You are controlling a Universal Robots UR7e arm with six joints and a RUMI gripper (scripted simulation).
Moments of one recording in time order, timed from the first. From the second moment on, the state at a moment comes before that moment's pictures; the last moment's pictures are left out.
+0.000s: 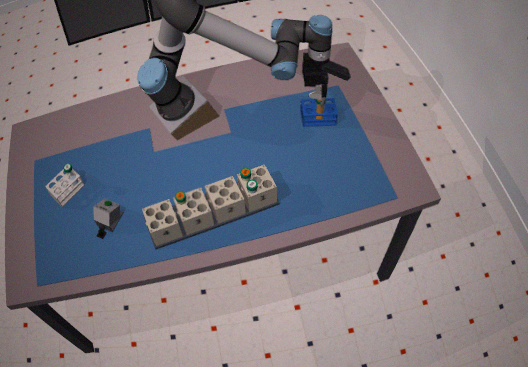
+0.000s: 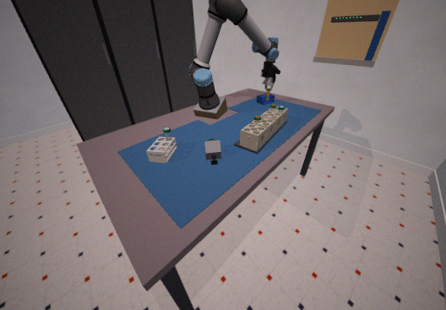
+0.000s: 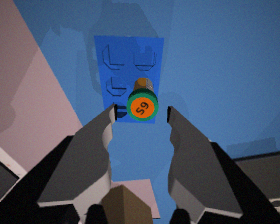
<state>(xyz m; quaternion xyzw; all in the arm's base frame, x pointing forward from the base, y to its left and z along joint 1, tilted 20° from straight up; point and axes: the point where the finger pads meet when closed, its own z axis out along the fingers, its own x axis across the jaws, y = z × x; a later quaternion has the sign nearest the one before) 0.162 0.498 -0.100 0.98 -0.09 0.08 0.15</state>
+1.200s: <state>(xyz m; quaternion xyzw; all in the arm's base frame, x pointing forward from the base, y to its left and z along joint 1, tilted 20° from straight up) 0.164 0.495 -0.112 0.98 -0.09 0.08 0.15</state>
